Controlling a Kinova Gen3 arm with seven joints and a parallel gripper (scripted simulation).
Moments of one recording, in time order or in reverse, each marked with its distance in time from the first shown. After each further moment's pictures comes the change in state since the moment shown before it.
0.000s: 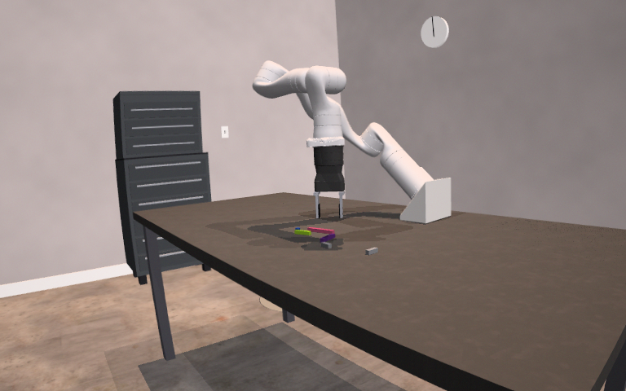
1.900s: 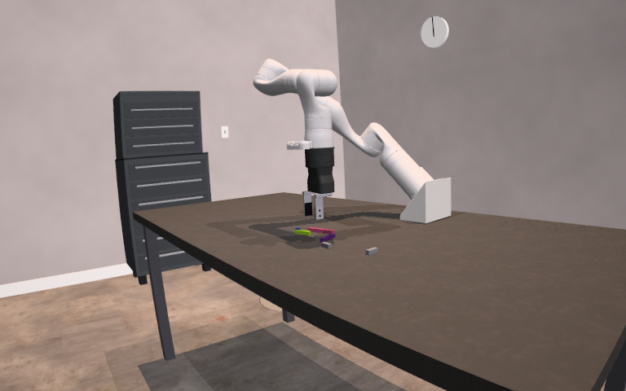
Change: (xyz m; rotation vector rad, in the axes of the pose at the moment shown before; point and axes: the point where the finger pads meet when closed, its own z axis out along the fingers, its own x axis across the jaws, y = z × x) arm 0.046 0.030 0.004 -0.028 0.018 0.905
